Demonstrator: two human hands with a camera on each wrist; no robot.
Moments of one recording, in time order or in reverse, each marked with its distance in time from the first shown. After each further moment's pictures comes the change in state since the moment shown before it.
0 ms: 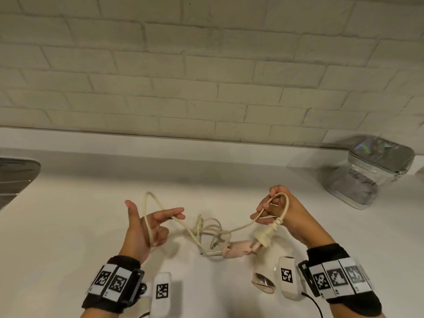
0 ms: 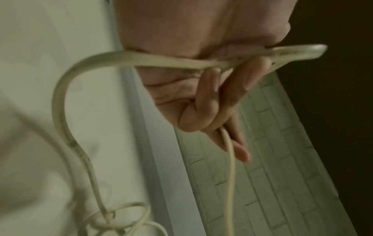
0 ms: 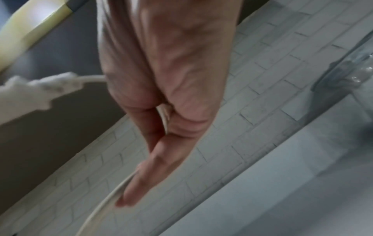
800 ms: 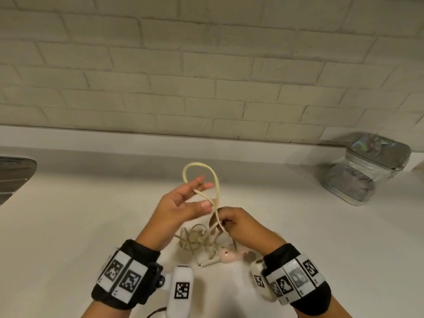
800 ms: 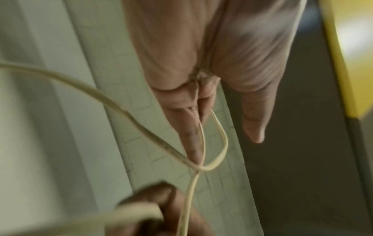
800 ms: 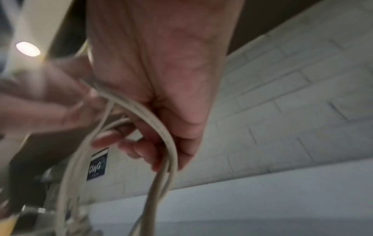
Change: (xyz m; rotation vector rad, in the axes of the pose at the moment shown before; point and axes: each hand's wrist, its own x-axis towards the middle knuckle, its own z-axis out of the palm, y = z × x) left_hand 0.002 0.046 0.073 0.080 -0.049 0.156; right_hand 0.004 0.019 0.079 -0.633 -0.367 -0.157
